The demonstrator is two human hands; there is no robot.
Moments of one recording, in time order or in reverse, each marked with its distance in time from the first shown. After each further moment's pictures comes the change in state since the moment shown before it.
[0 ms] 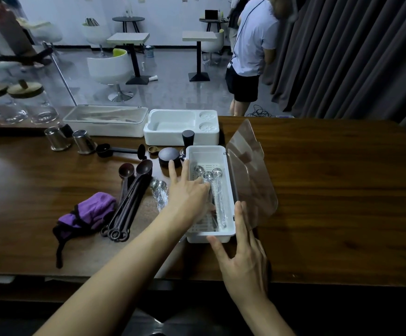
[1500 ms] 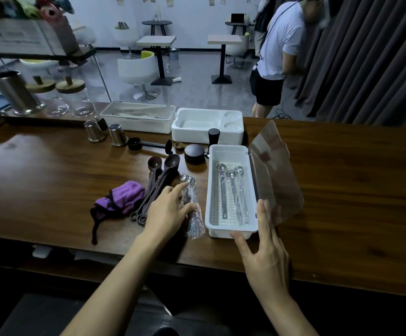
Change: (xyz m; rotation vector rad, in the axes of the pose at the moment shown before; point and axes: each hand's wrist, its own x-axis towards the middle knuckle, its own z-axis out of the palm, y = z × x) left_hand -0.076 -0.074 0.060 -0.682 0.252 -0.363; right_hand -0.004 0.005 -0.003 0.027 -0.037 -0.042
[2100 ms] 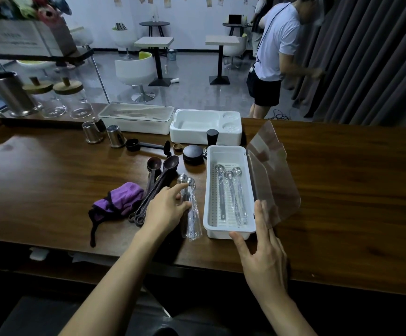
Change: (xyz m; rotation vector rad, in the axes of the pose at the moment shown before) left_hand 0.010 0.002 -0.006 0.017 -0.022 -0.008; right_hand 0.000 0.001 0.003 -0.013 -0.003 -0.013
